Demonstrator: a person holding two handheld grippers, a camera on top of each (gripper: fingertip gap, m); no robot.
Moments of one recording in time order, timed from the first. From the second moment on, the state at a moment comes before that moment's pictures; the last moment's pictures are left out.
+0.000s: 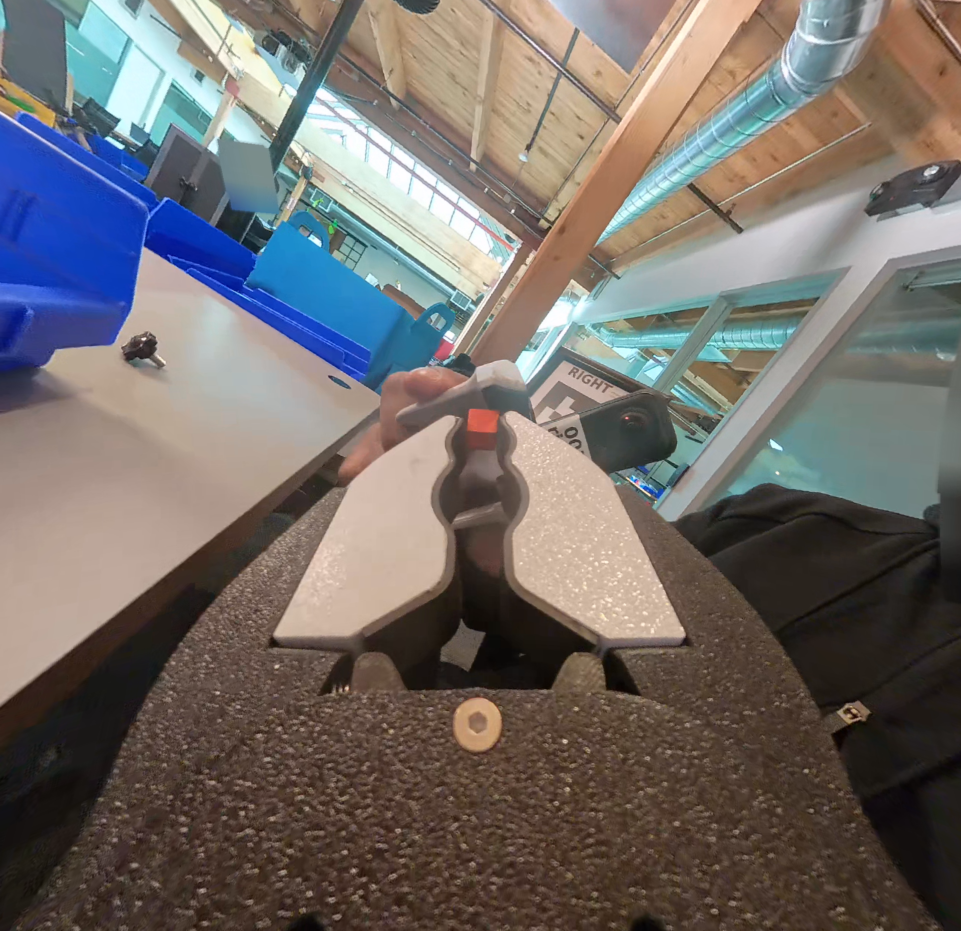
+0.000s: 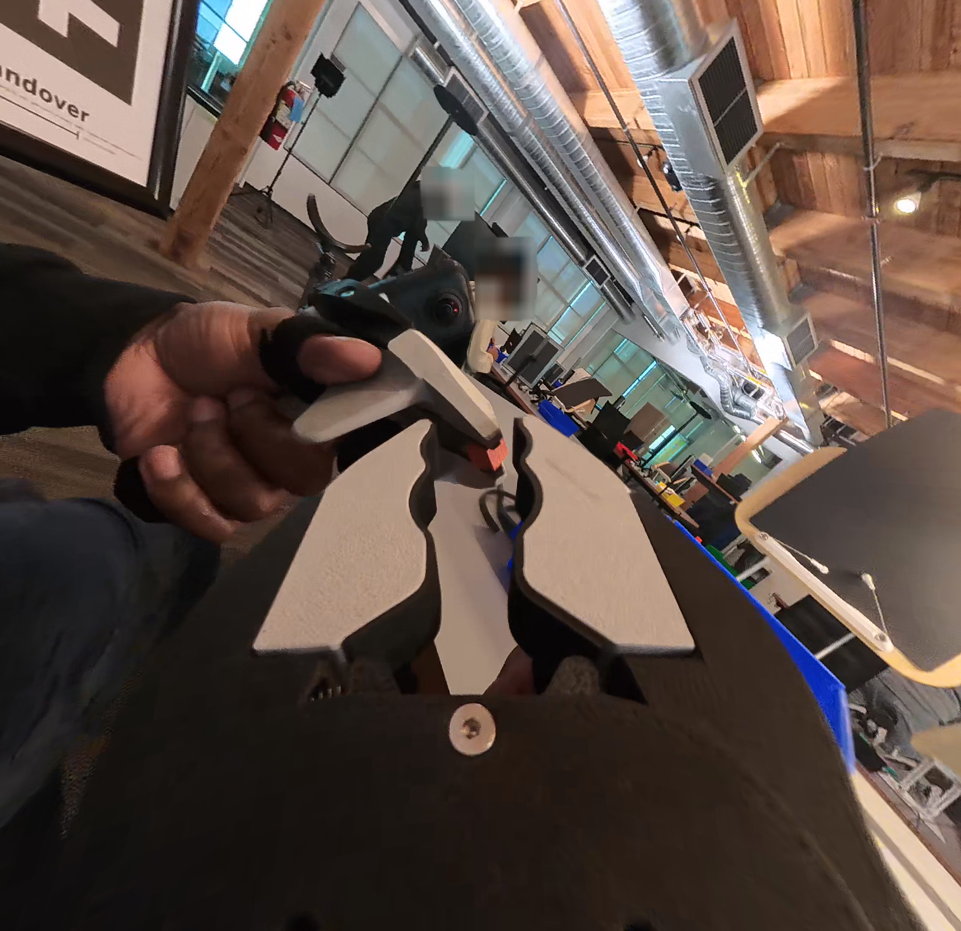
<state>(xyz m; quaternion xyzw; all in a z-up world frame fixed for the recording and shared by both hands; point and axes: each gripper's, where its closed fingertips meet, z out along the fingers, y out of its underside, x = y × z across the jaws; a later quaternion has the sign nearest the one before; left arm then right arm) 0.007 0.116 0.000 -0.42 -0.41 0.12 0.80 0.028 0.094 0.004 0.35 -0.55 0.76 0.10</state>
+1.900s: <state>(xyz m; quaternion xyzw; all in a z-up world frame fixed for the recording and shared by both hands) -0.029 0.135 0.020 -0.53 -0.45 0.18 0.69 -0.023 0.122 0.016 0.22 -0.57 0.73 0.30</state>
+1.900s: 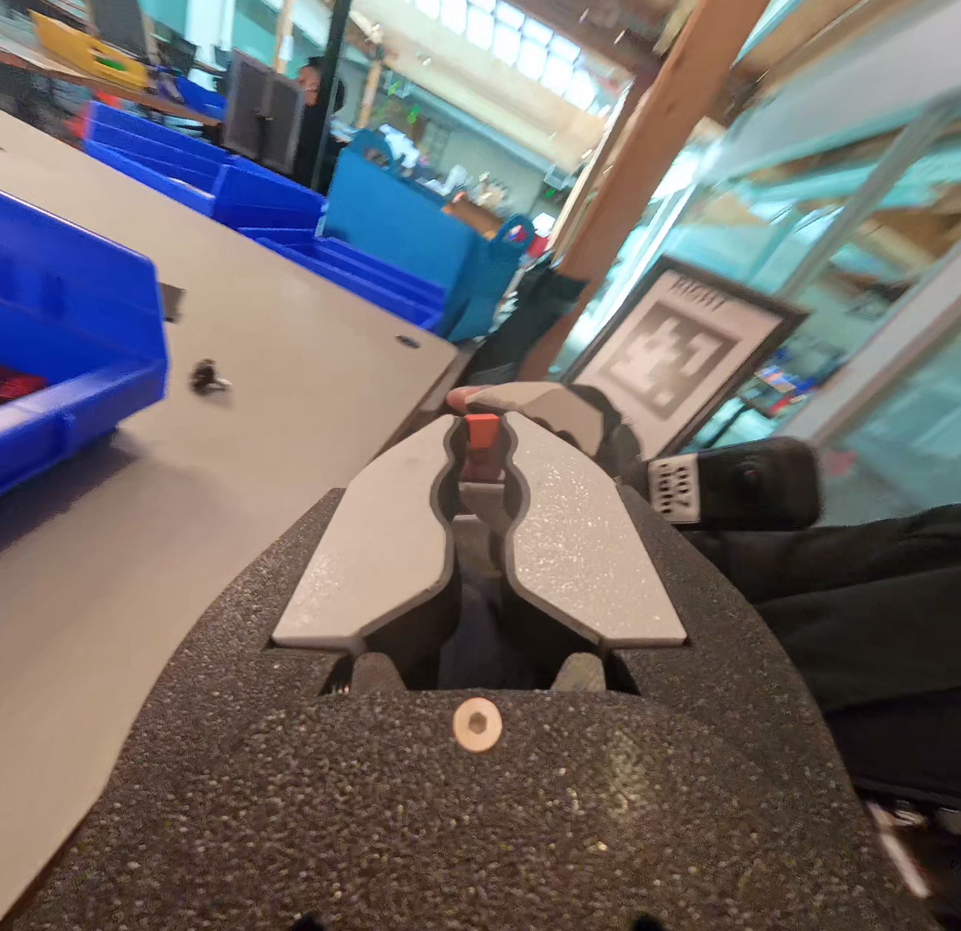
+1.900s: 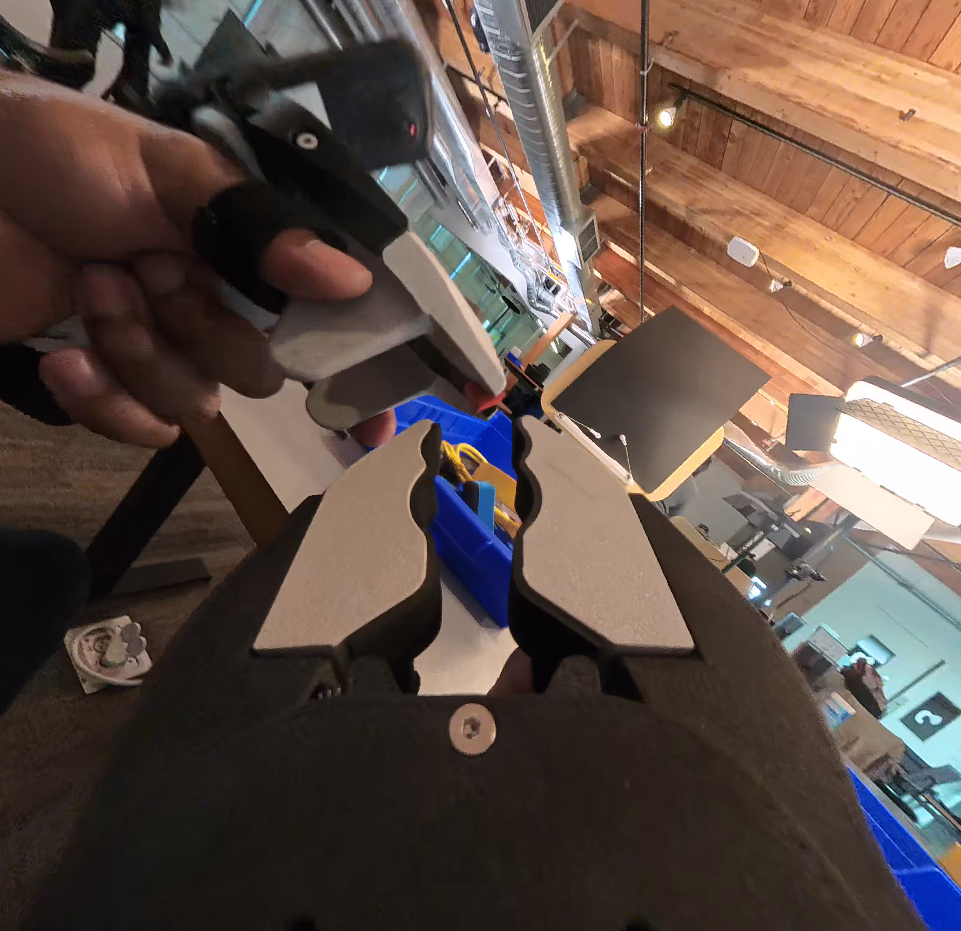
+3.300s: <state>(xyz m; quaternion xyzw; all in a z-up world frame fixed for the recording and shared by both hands) 0.069 0.124 0.004 -0.70 -0.16 0.65 0.23 0.078 0.117 0.002 0.26 -0.66 0.49 -0.51</state>
